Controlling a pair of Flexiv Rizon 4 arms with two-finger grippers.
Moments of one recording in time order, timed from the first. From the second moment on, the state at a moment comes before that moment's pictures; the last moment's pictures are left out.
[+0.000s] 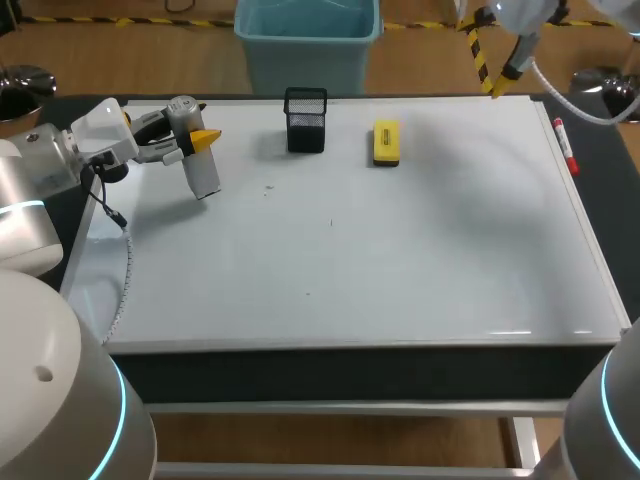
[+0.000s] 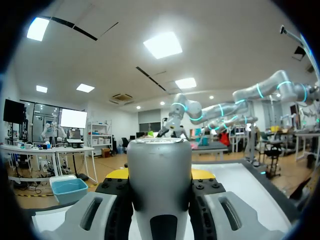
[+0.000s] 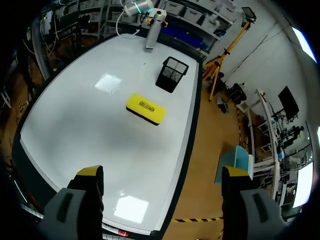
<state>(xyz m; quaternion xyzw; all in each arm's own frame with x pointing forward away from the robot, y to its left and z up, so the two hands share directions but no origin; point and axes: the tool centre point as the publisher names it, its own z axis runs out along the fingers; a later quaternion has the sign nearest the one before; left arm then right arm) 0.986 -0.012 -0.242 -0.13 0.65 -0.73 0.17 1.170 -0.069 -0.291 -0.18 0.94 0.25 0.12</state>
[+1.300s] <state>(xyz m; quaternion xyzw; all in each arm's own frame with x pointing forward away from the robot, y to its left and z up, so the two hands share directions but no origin) 1.063 -0.031 -0.161 -0.03 0.64 -0.76 0.11 1.164 -0.073 -0.290 -0.18 0.94 0.25 0.12</state>
